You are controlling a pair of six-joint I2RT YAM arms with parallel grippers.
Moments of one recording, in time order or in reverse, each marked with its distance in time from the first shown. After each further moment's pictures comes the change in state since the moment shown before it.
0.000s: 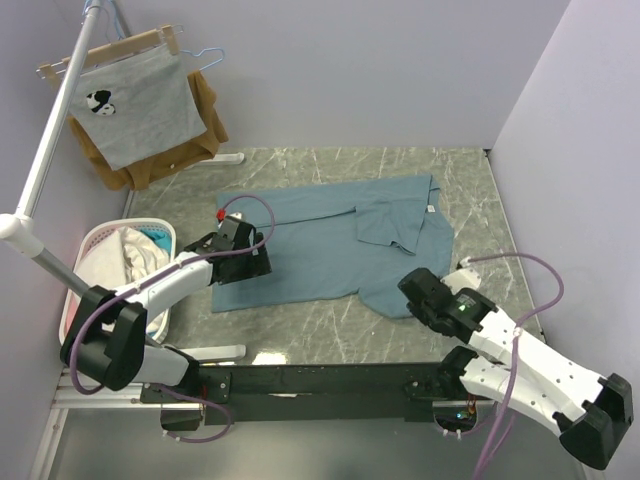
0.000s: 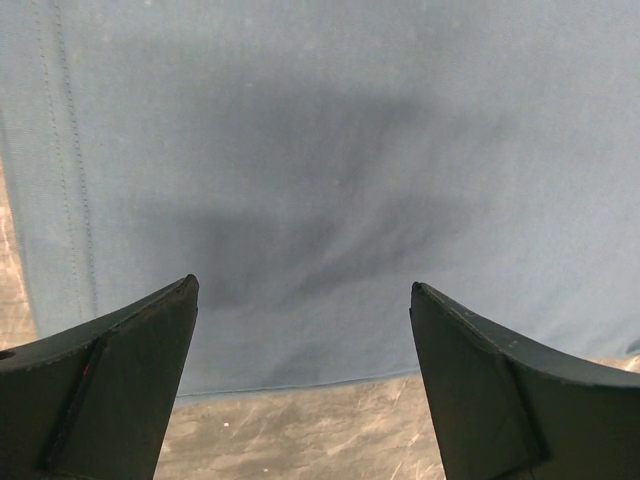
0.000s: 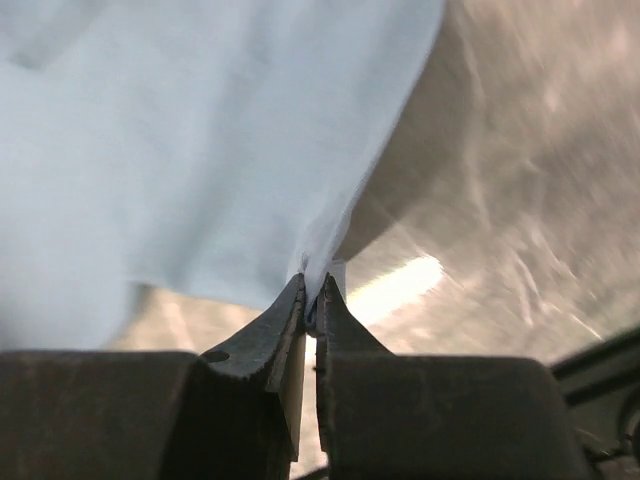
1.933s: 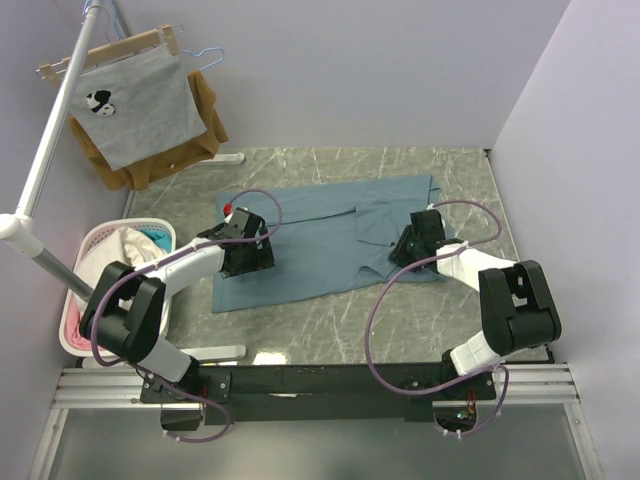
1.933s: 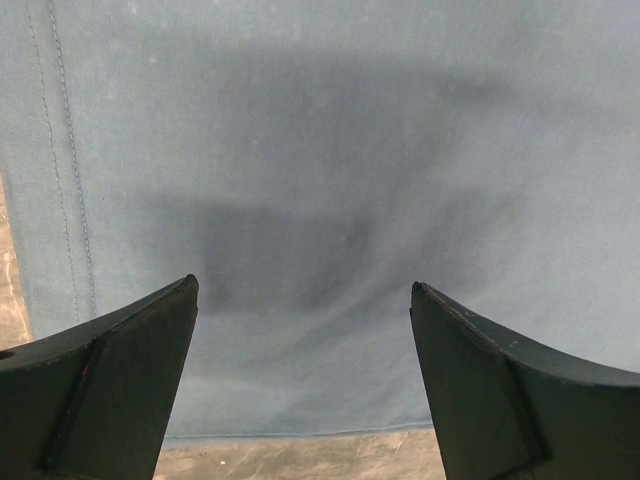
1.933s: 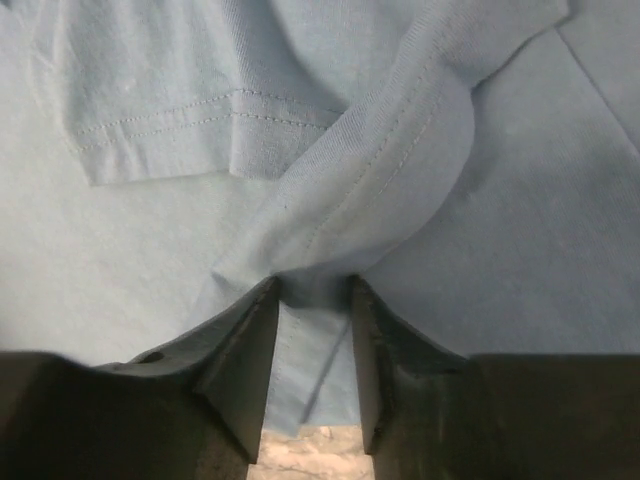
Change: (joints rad) left arm -0.004 0.156 0.106 -0.019 -0.059 -0.002; right arm -0.538 0.738 0.150 0.852 -0.567 -0.758
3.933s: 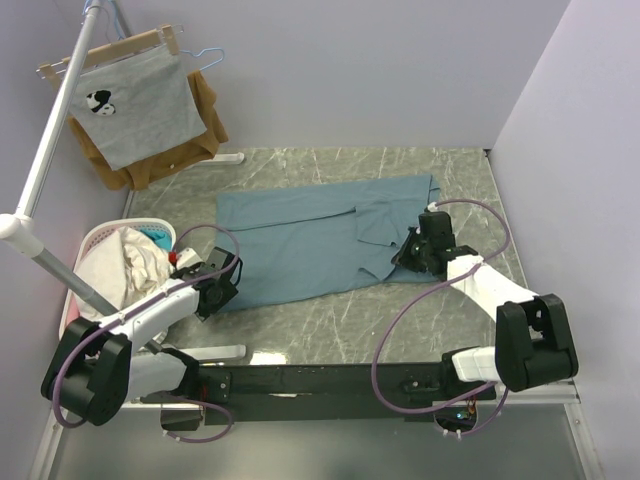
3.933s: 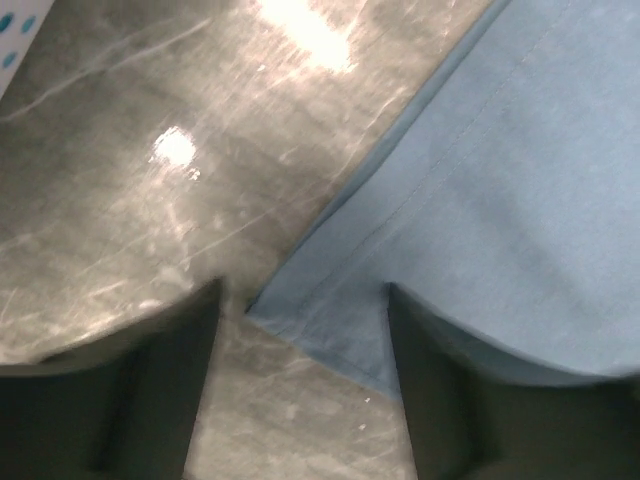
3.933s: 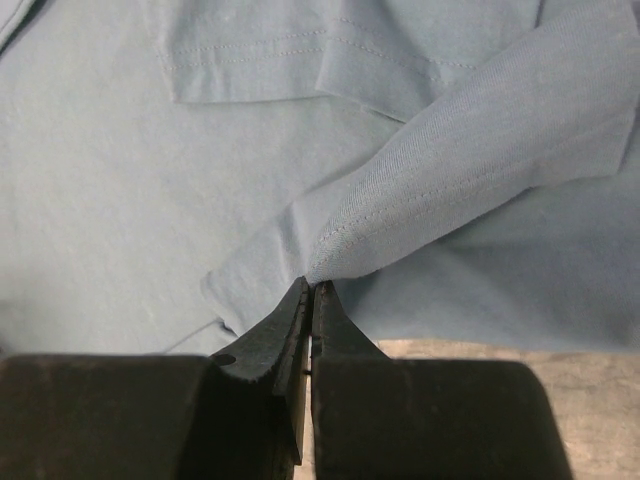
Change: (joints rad) left arm 0.024 -0.336 -0.328 -0.205 -0.280 -0.509; right arm 0.000 -0.196 -0.046 -0.069 -0.088 -0.082
